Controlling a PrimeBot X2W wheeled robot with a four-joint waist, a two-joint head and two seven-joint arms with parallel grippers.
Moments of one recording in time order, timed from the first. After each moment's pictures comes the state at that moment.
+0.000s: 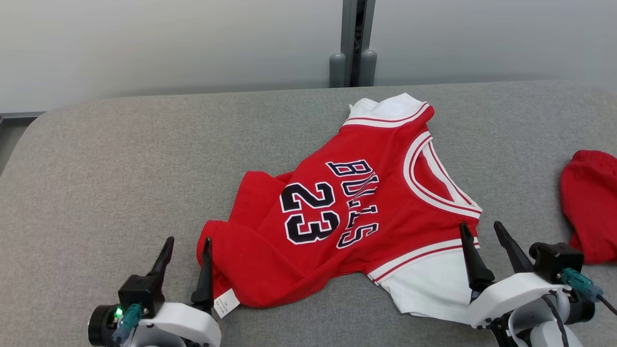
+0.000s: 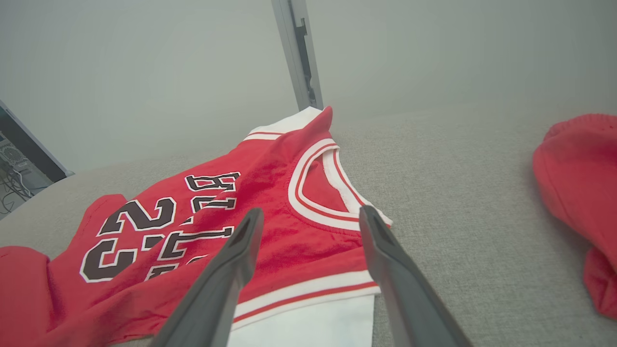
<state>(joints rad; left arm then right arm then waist) -0.10 0.05 -0.12 0.35 -0.23 0.01 -0.26 -0.14 -0.05 0.08 0.31 0.30 0.13 -0.10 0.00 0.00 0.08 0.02</state>
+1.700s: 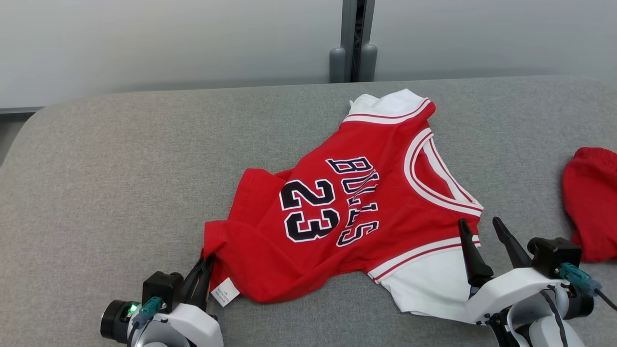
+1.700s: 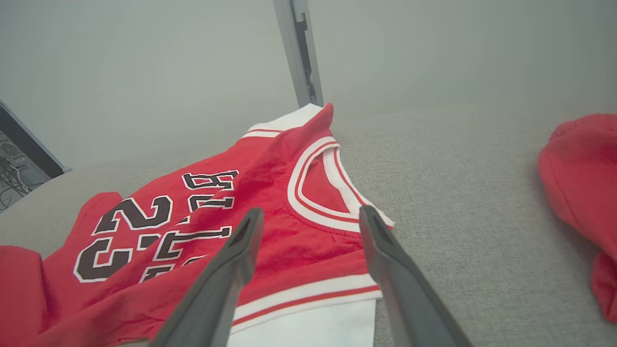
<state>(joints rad) -0.19 0.06 -0.17 0.61 -0.12 -0.12 -0.26 -0.16 -0.05 0.08 0.32 0.30 0.13 -0.09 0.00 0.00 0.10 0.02</state>
